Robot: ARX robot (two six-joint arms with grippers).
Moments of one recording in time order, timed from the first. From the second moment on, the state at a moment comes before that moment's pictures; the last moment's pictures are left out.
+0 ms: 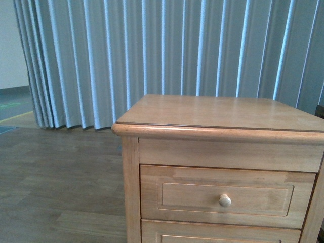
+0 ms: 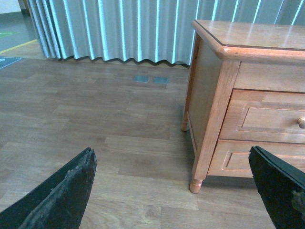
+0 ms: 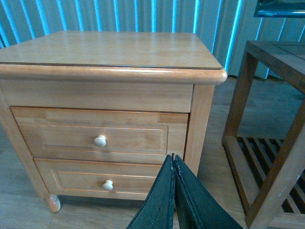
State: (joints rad) left arm 0.00 0.00 0.01 -0.01 0.00 0.00; right arm 0.00 0.52 0.08 0.44 0.00 -0.01
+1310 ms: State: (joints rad) left arm 0.00 0.00 0.01 -0.01 0.00 0.00; right arm 0.00 0.01 0.01 0.00 0.00 -0.01
